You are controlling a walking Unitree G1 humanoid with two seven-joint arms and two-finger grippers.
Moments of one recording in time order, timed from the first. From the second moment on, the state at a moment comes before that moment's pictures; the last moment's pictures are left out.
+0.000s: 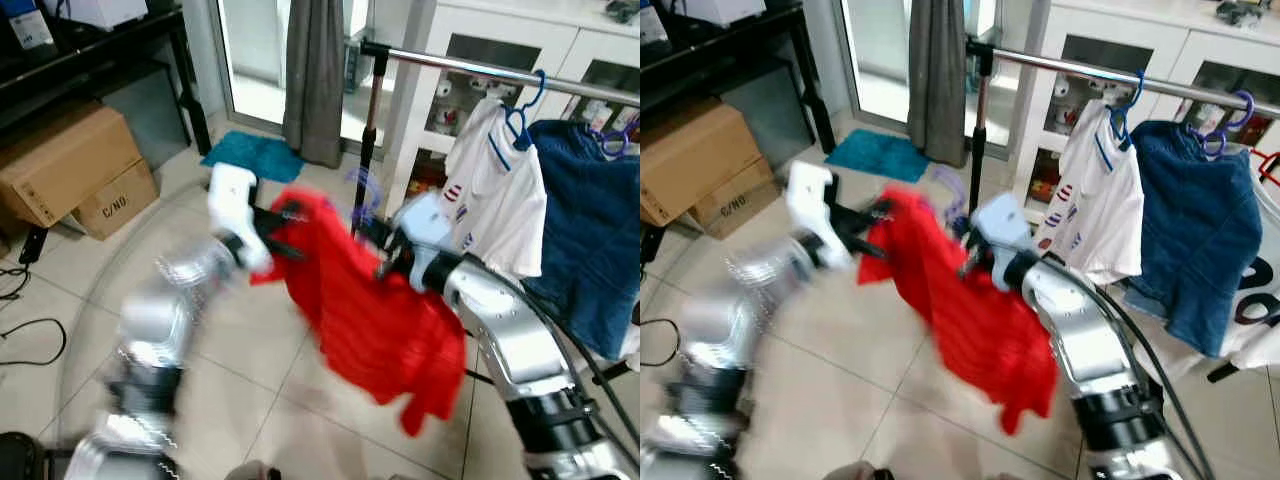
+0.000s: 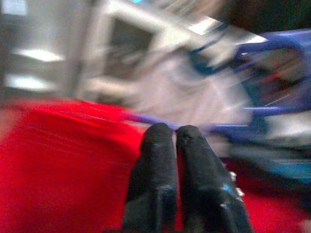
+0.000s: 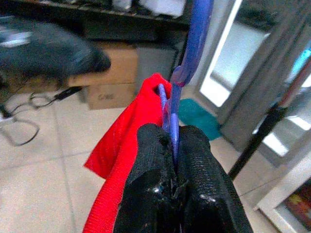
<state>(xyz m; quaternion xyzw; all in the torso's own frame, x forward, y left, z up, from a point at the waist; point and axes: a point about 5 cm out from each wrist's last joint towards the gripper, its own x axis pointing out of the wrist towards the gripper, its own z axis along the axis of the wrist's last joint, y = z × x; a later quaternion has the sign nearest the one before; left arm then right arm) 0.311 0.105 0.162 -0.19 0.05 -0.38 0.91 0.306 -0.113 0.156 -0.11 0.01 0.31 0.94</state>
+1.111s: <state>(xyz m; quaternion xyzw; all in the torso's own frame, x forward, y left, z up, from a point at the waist) 0.326 0.116 0.152 -0.34 0.10 -0.43 0.83 0.314 -0.090 0.201 -0.22 -0.09 0.30 0.92</state>
